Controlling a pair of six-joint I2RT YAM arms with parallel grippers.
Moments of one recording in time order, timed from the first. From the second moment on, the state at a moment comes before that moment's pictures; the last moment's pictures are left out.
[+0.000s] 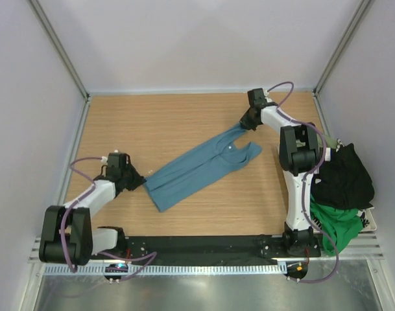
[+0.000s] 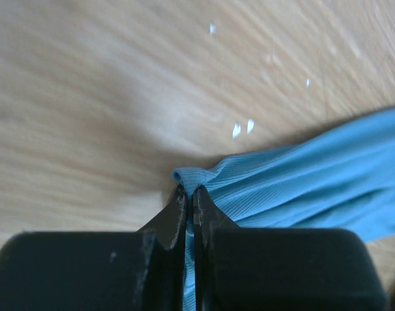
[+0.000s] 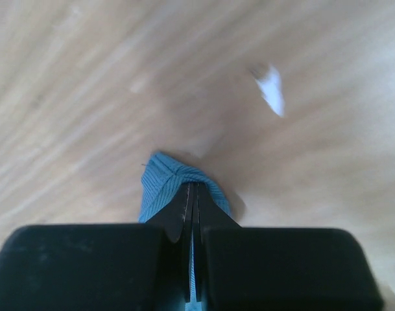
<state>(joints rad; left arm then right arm) -0.07 1.27 0.50 -0.17 0.08 -0.76 0.18 2.23 1.70 -0.46 0.10 0.83</state>
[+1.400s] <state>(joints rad) -0.21 1.03 0.34 -0.17 0.12 -0.77 0.30 1.41 0.71 -0.23 -0.14 0.73</state>
